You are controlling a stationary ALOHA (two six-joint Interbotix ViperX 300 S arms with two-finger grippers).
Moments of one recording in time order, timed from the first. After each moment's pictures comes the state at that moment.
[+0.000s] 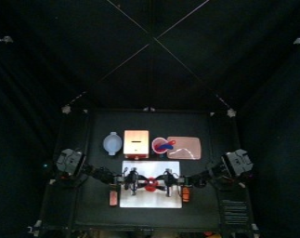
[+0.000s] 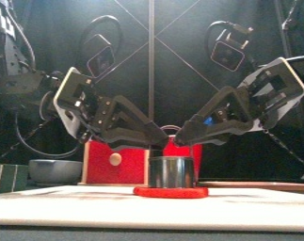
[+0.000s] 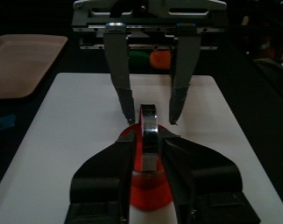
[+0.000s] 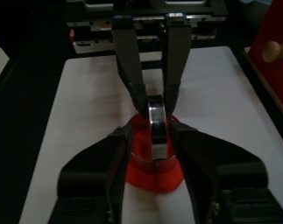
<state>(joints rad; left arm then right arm) -0.25 0.34 0.83 -0.32 -0.96 0.10 0.28 0.17 0.92 0.39 -0.81 -0.13</state>
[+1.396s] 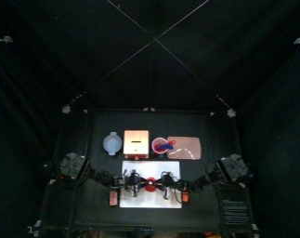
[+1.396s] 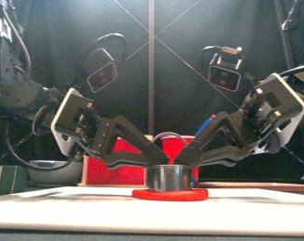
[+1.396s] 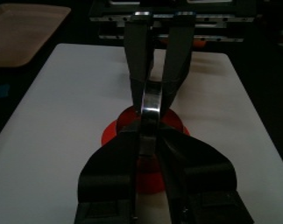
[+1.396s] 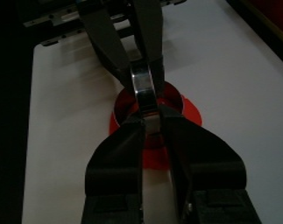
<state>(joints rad) -0.34 0.45 0.80 -0.45 -0.87 0.09 0.39 0.30 0.89 0.69 -0.73 -0.11</state>
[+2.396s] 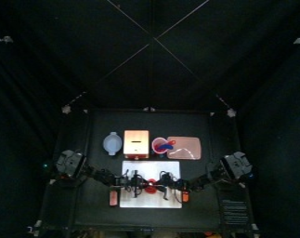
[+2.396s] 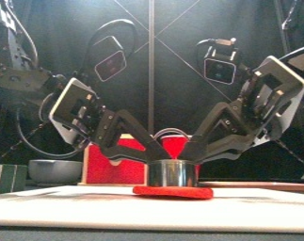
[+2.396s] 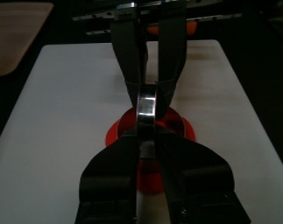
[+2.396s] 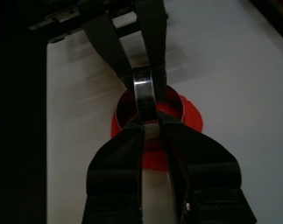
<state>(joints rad) -0.31 0.35 0.77 -0.40 -0.71 0.22 0.39 0.21 0.88 0.69 -0.61 -0.11</state>
